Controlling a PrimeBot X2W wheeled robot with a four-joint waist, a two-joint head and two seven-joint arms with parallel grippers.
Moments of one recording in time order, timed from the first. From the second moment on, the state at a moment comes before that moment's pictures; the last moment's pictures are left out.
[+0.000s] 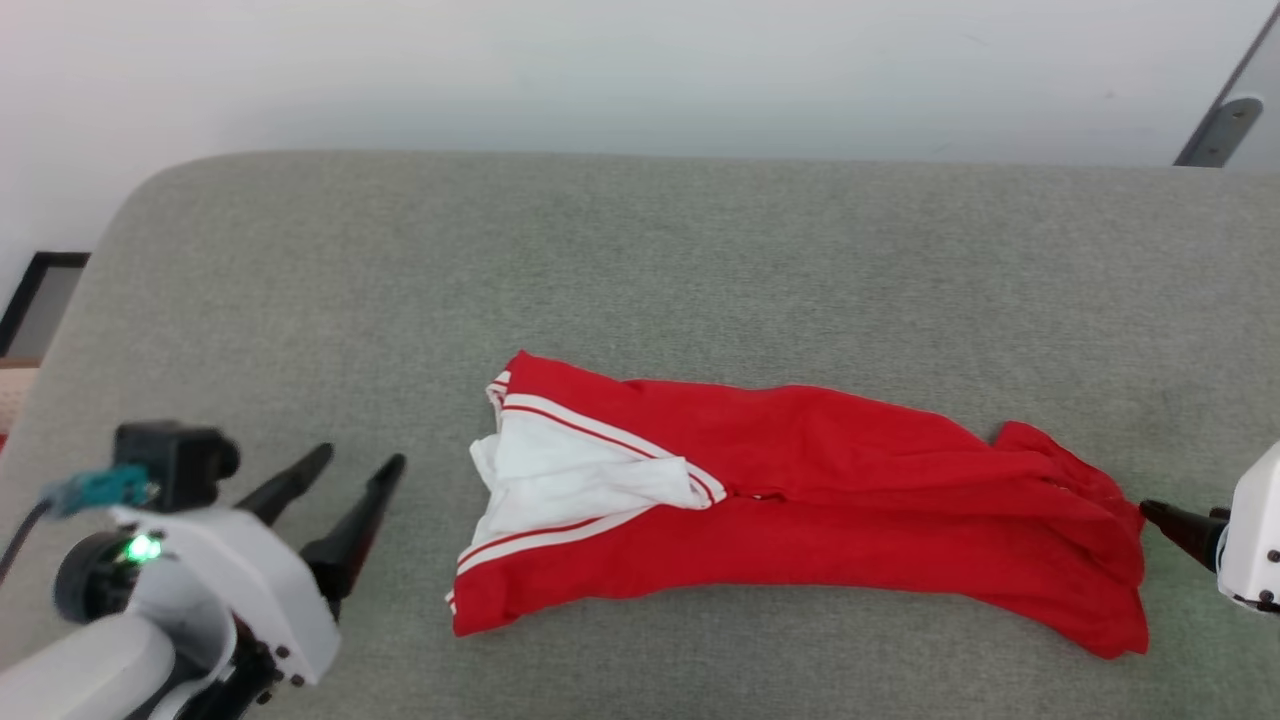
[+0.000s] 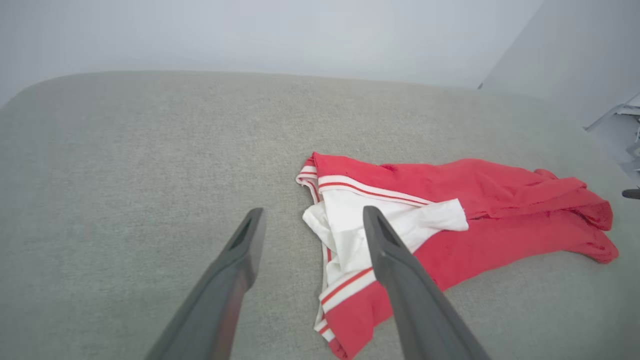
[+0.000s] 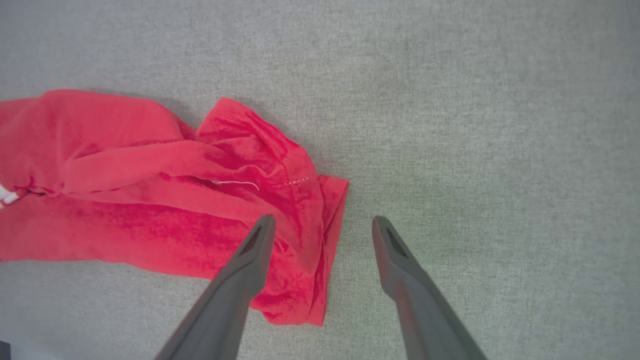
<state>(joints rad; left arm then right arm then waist) -0.56 1.03 -0.98 -0.16 -1.33 0.30 -0.09 -0.31 -0.33 -0.18 0.13 0.49 0.13 1.04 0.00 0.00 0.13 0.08</state>
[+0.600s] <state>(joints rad) -0.20 0.85 -0.55 -0.04 -1.13 0.30 -0.26 -0.37 -0.30 -0.20 0.41 0.46 0.13 0.99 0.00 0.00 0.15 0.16</state>
